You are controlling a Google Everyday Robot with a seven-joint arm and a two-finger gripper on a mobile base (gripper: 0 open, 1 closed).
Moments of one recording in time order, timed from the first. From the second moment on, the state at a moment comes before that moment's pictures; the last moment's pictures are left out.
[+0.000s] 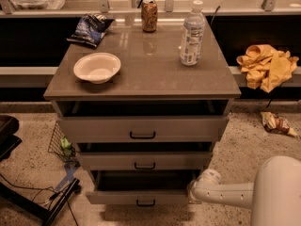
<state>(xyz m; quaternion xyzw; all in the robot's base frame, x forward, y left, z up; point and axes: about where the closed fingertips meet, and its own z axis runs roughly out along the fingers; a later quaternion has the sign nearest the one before) 0.518 -0.204 0.193 -0.67 0.73 -0.04 0.13</state>
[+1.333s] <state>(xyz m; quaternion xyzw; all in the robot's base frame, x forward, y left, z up) 0.459 -0.181 0.175 -0.74 0.67 0.06 0.08</state>
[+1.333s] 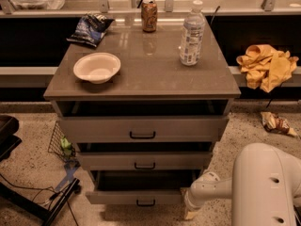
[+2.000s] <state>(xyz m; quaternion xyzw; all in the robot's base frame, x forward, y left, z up) 0.458 -0.181 0.177 -0.74 0.67 0.06 0.08</state>
